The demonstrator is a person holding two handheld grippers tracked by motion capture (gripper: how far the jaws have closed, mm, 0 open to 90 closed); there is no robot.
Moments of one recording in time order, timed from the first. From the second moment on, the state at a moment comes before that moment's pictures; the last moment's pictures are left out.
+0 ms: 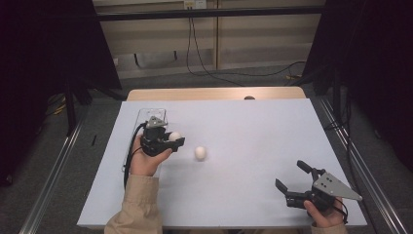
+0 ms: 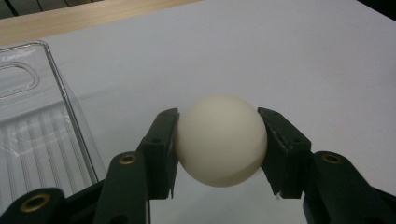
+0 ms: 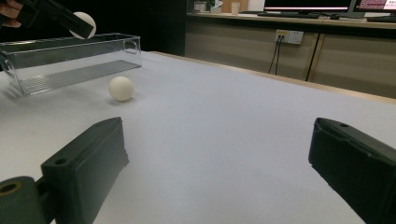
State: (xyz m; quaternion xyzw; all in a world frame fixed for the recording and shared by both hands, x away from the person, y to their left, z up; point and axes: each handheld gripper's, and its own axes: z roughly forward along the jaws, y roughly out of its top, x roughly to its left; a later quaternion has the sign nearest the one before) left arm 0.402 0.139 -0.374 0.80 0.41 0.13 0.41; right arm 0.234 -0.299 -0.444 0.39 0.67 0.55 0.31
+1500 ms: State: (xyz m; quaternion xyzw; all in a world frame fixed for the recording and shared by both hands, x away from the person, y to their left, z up) left arm 0.403 0.160 -0.371 0.79 0.44 0.14 0.40; right arm 0.234 -0.299 -0.444 0.39 0.67 0.55 0.31
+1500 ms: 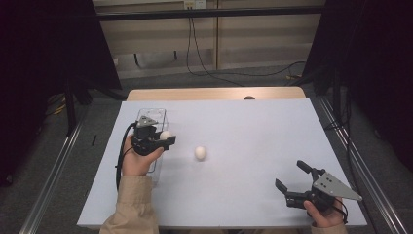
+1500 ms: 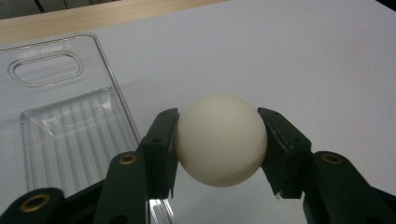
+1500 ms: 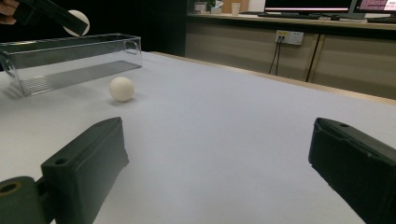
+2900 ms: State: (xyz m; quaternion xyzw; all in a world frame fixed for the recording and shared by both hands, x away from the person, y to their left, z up) left arm 0.405 0.186 -0.372 0.77 0.46 0.17 0.40; right arm 0.234 -0.298 -0.444 0.39 0.67 0.55 0.31
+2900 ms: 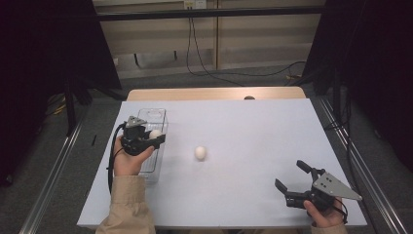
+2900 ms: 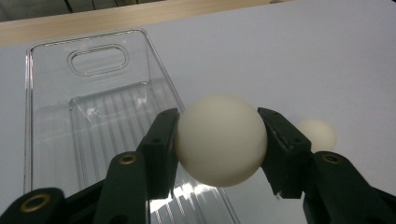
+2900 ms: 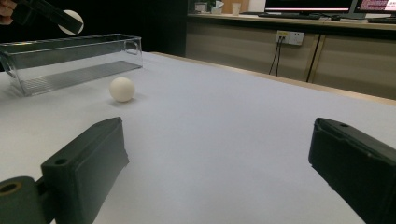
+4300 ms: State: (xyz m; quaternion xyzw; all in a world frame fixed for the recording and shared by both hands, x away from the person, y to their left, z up) left arm 0.407 0.200 -0.379 0.77 0.48 0.19 0.38; right arm 0.234 -0.298 -0.444 0.38 0.67 0.55 0.31
